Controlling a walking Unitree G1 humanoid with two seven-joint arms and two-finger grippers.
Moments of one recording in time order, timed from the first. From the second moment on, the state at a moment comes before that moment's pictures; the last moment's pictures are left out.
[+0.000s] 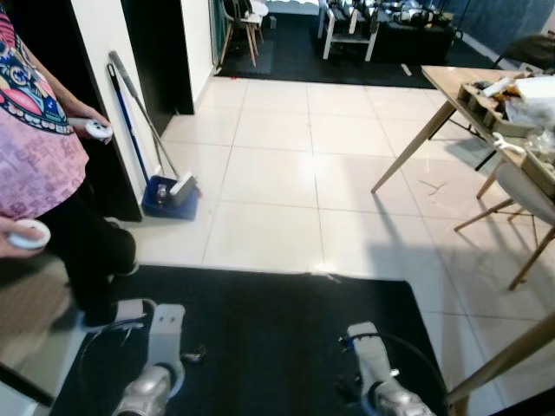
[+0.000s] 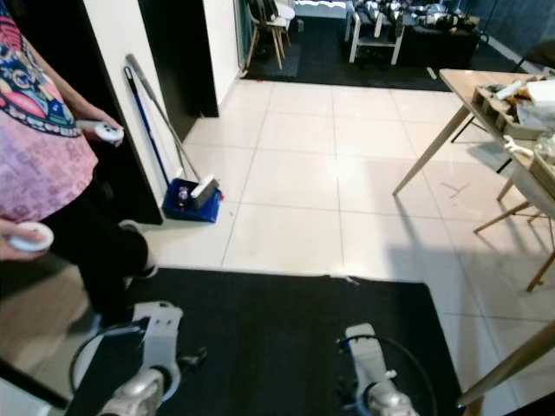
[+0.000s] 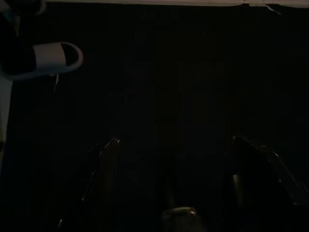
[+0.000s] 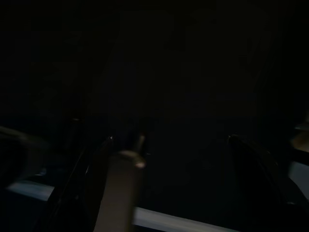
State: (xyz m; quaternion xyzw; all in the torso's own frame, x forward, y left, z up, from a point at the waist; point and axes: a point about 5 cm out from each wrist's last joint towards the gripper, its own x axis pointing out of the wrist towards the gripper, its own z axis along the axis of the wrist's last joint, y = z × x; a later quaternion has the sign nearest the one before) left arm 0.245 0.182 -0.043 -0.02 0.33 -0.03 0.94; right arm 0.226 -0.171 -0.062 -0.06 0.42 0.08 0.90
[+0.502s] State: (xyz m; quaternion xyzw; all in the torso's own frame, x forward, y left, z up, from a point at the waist) left arm 0.240 0.187 -0.046 -0.01 0.34 -0.02 0.94; right arm 0.226 -0.178 -0.061 -0.07 0.42 0.08 0.90
